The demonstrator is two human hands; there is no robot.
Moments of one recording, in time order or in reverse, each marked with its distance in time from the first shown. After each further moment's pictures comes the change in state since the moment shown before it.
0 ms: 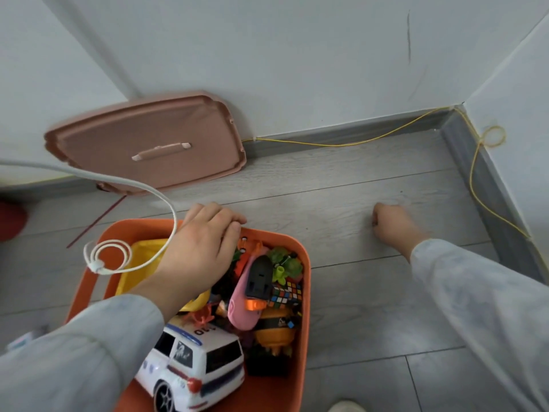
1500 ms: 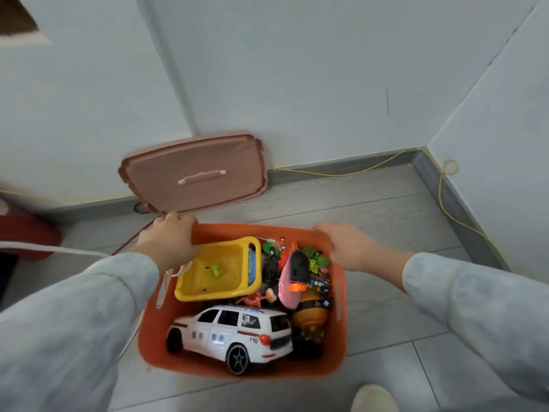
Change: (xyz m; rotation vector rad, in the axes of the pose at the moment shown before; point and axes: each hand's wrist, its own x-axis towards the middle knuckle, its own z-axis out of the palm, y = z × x) left_hand -0.033 -0.108 -0.099 0.361 -0.397 -0.387; right_hand -0.177 -0.178 -0.074 0.053 -0.010 -0.434
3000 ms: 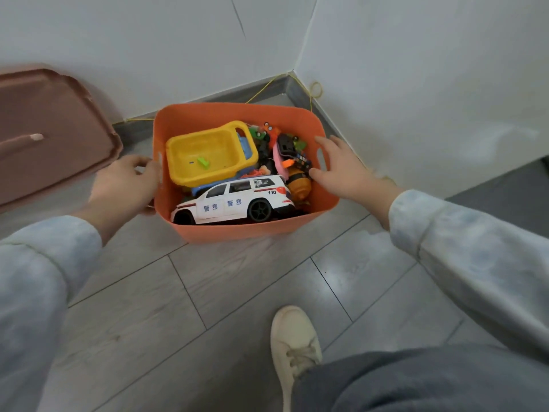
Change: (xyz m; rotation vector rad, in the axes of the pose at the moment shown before) left_hand 0.029 0.185 0.022 -0.805 0.087 0.162; right_hand -0.123 0.160 -0.030 0.171 0.379 0.568
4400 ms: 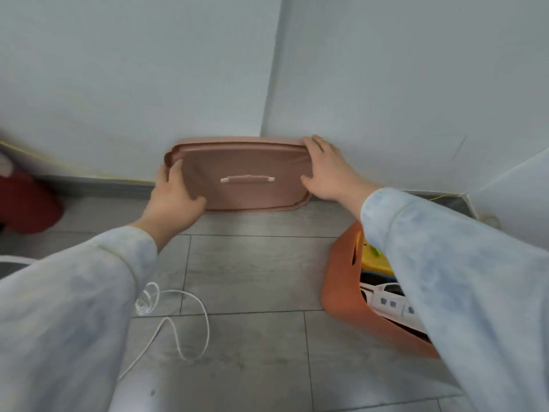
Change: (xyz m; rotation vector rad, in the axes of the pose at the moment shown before) left_hand 0.035 -0.207 -0.227 0.051 0.314 -0.169; right_hand 0.111 -0.424 0.122 -0.333 -0.074 -0.654
